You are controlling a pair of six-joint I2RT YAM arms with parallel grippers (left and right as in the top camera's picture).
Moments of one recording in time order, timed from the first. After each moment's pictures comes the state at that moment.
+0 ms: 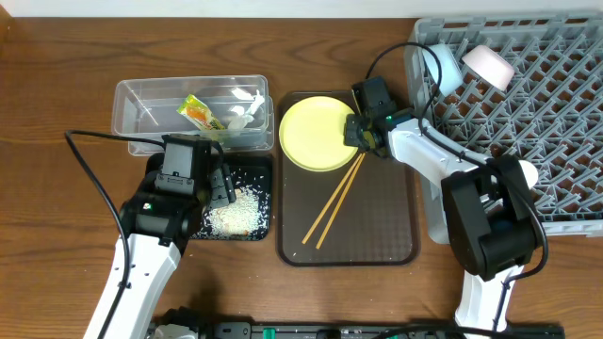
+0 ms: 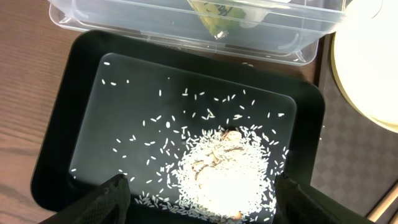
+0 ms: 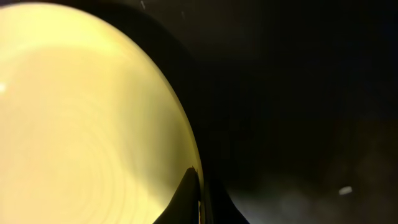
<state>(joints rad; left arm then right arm) -0.19 1.11 0.89 -0.84 -0.17 -0.38 0.41 2.05 1.33 -0.37 0.04 0.50</state>
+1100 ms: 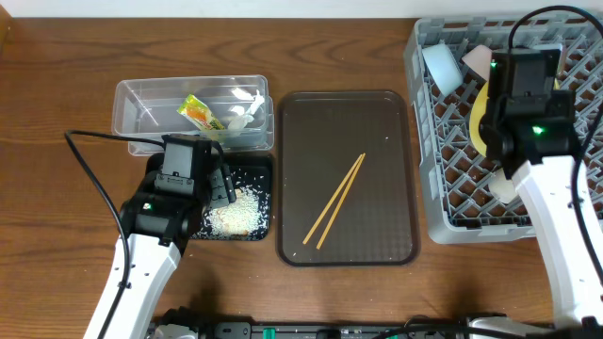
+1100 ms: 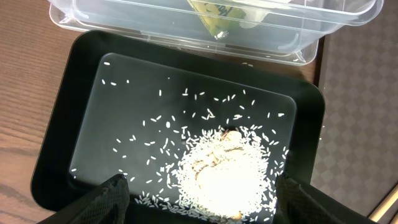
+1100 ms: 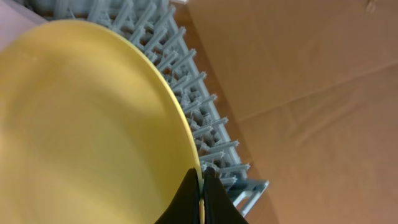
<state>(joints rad) -0.19 1.11 0.89 -0.84 -0.17 -0.38 0.08 1.45 1.33 -0.73 0.89 -0.04</state>
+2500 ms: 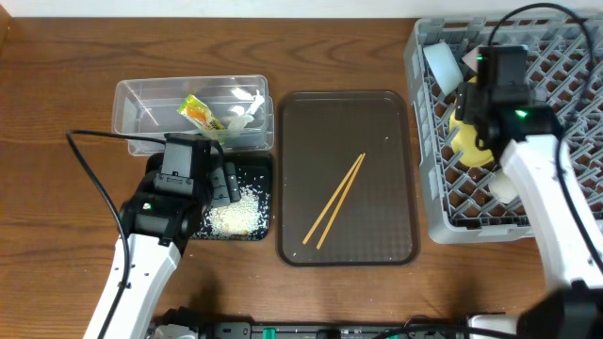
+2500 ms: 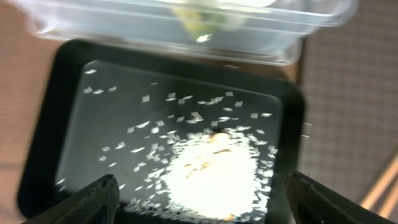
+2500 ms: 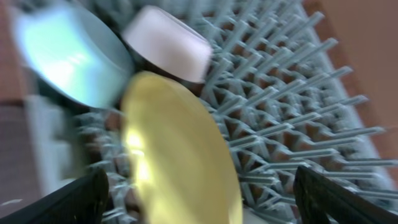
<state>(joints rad) -0.19 1.11 0.89 -0.81 -0.11 -0.34 0.06 1.51 1.32 -0.67 0.41 0.12</state>
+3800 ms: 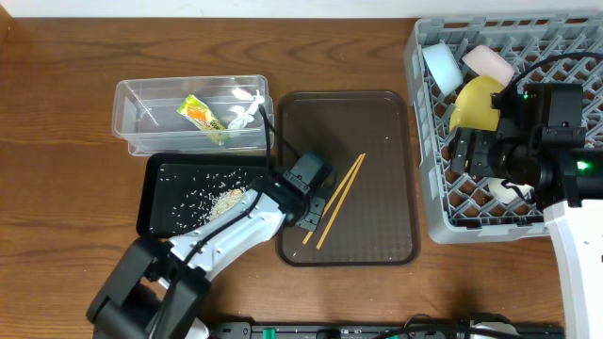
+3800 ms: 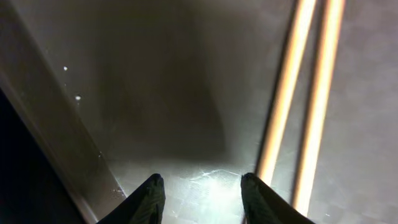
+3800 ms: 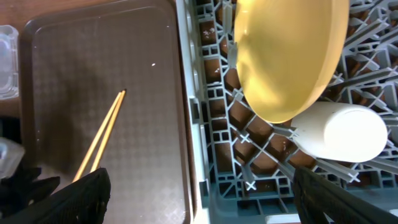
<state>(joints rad) -0.68 1.64 0.89 -0.53 0.00 -0.31 0.00 1.27 1.33 -1.10 -0.10 0.15</state>
